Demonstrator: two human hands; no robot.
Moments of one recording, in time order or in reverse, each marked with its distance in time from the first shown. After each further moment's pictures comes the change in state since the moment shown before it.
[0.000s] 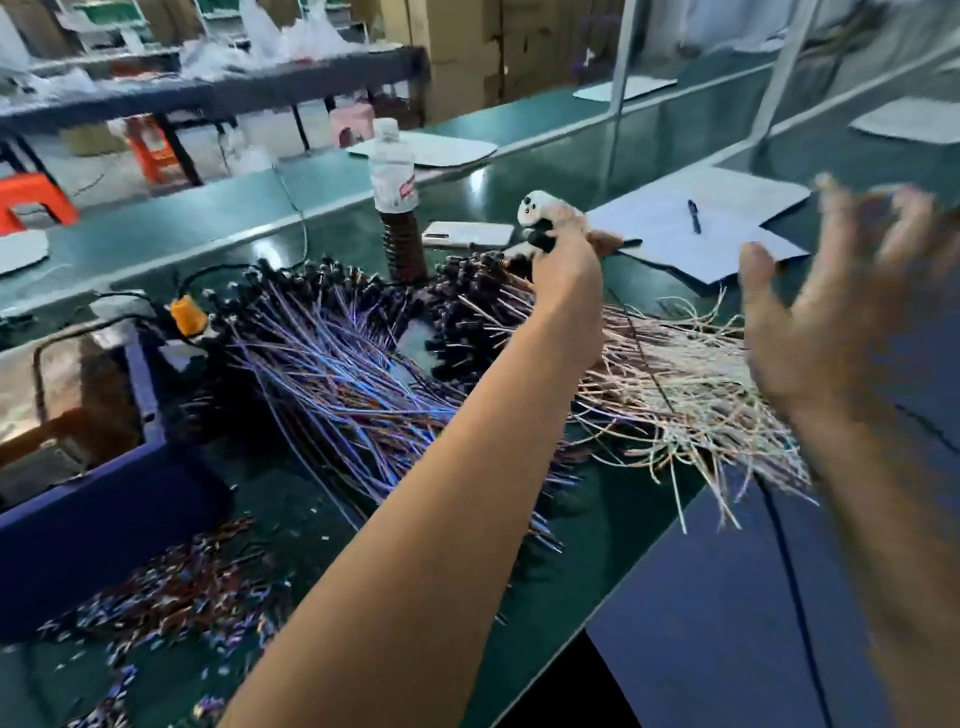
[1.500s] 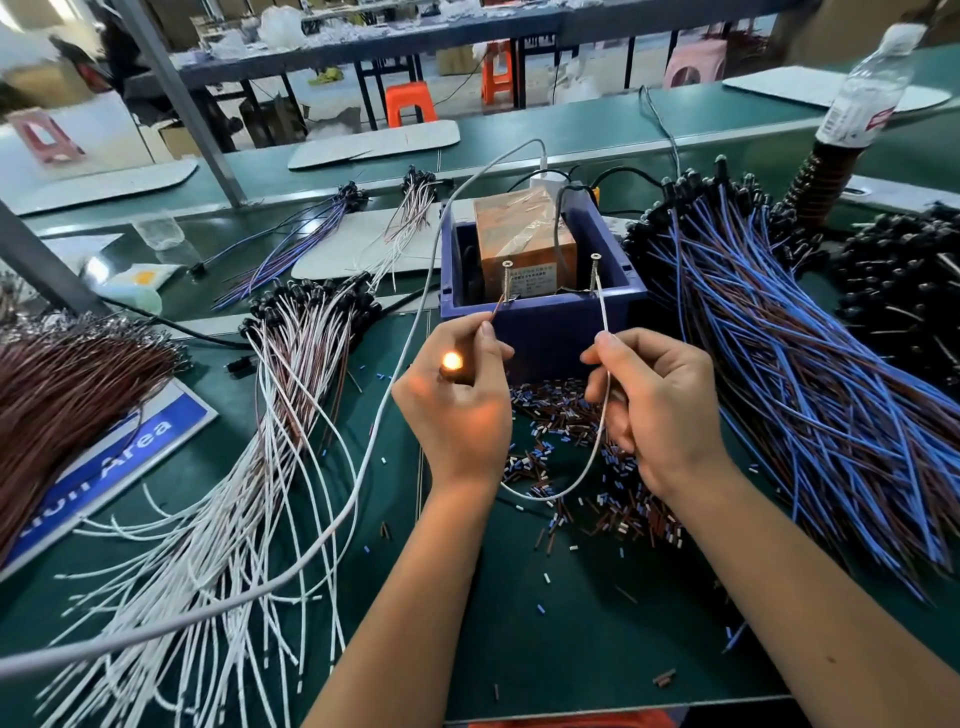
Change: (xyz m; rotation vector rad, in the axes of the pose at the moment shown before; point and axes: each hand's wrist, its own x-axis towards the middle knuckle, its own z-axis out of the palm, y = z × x) left_hand -0.168 -0.006 -0.395 0.563 0.986 1.034; right_hand -0.242 -0.310 0.059 1.509 -1.096 0.303
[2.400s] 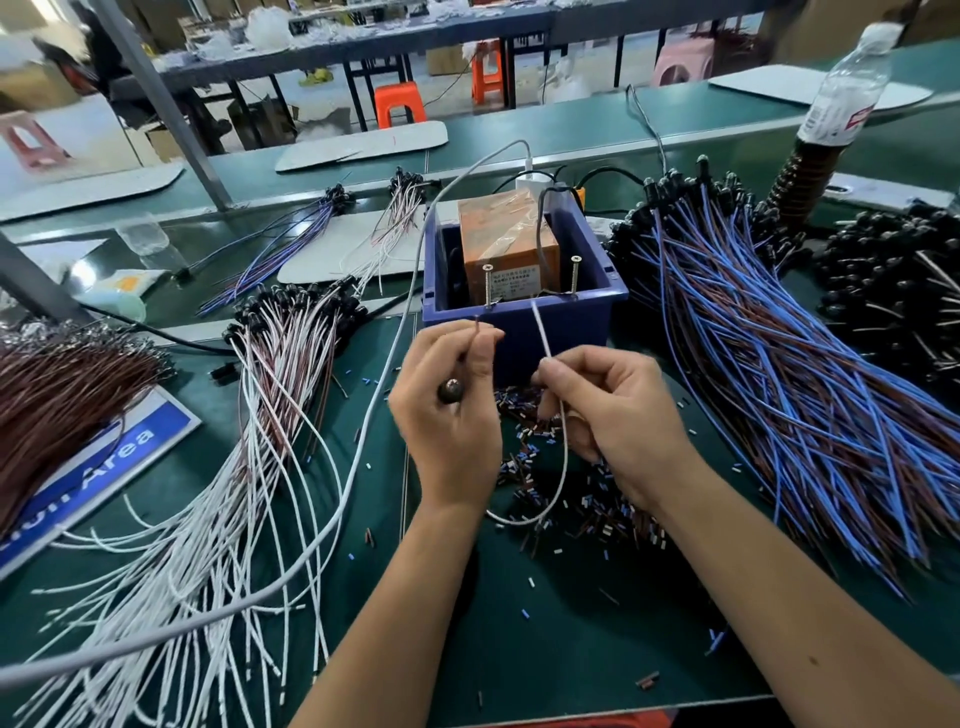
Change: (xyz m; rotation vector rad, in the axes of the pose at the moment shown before) left_hand -0.006 -0.018 0.000 -0.168 -0.130 0.118; right_hand -0.005 -0.002 0.004 -0.031 -0.206 0.096
